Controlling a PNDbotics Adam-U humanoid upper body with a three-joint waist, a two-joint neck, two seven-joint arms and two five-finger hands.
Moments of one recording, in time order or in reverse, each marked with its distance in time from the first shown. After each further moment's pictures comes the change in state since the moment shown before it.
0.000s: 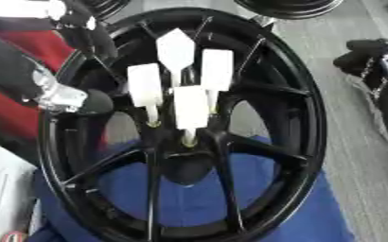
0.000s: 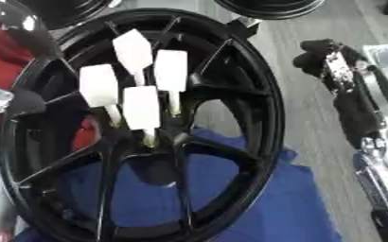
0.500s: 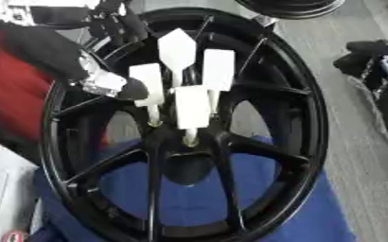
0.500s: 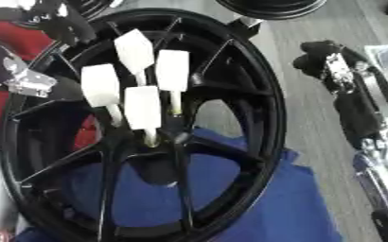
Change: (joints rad) left arm -0.061 -0.077 -0.052 0.066 -0.034 0.082 0.027; right arm 0.000 0.000 0.005 0.000 0.000 0.004 0.001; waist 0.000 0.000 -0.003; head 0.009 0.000
